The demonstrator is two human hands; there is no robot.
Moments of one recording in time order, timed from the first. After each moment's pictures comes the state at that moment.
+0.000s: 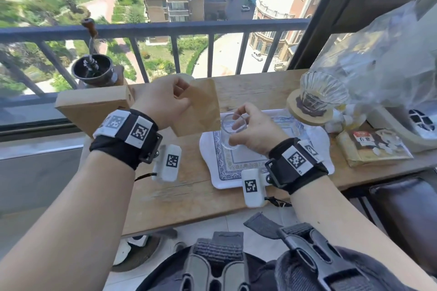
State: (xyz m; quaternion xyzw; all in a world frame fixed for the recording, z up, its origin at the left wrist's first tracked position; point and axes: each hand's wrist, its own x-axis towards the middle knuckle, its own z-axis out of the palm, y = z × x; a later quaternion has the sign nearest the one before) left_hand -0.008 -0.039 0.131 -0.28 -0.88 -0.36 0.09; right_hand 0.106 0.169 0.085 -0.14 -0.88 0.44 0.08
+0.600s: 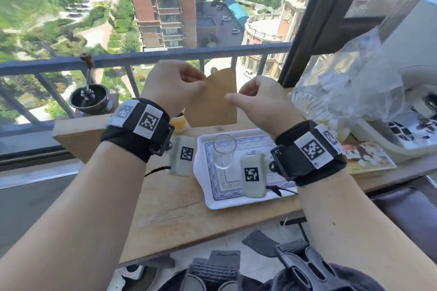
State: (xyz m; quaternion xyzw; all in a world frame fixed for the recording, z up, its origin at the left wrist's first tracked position) left_hand 0.017 -0.031 0.150 -0.26 -0.83 -0.48 0.10; right_hand 0.117 0.142 0.138 -0.15 -0.87 0.42 0.22
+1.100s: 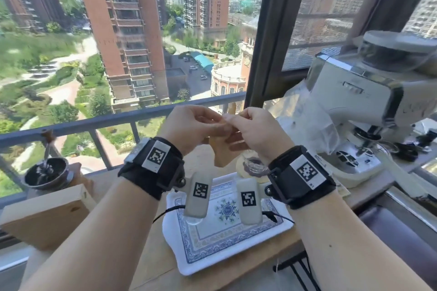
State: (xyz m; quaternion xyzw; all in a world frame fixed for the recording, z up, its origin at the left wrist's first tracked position) left_hand 0.049 -0.030 0.083 -0.25 -0.74 -0.60 -0.14; right_hand 0.128 0.129 0.087 -0.16 -0.78 0.60 0.10
